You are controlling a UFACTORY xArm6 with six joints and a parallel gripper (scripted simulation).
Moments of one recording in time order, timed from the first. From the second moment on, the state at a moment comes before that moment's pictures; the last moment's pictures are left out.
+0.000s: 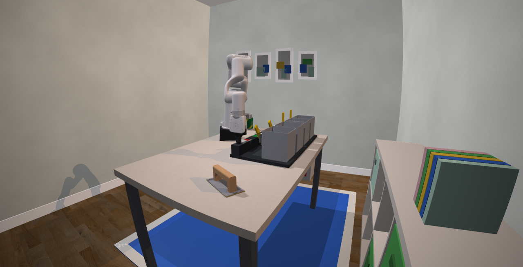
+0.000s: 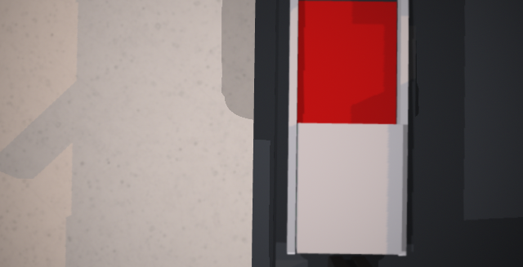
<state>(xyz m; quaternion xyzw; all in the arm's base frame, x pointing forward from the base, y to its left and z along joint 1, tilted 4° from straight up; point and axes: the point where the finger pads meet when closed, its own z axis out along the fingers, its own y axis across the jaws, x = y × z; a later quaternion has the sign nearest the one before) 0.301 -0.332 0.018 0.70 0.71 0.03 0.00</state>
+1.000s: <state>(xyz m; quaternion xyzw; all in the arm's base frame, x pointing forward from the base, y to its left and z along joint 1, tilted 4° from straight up) 0.301 -0.322 0.018 0.70 0.71 0.03 0.00</state>
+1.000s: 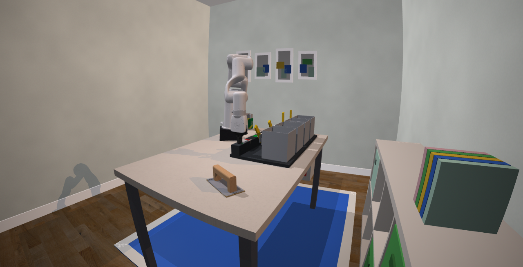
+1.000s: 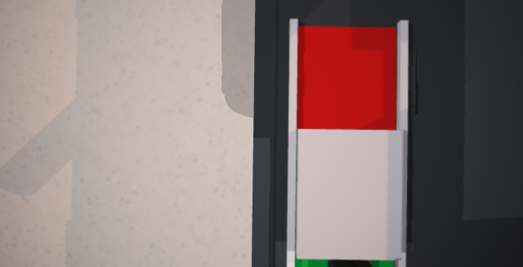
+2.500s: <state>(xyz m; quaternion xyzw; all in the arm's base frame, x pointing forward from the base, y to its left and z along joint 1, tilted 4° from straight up) 0.300 -0.298 0.019 0.70 0.71 0.03 0.00</state>
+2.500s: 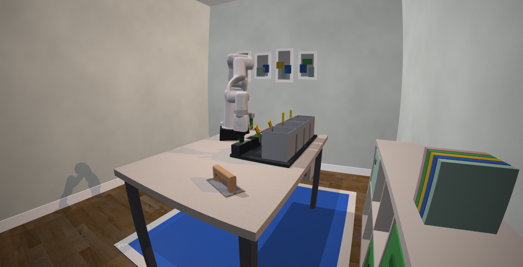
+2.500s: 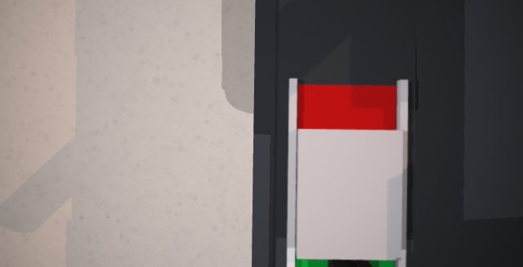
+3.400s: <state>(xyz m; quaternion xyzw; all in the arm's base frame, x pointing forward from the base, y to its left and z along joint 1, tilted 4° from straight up) 0.300 -0.287 0.020 0.70 0.71 0.03 0.00</state>
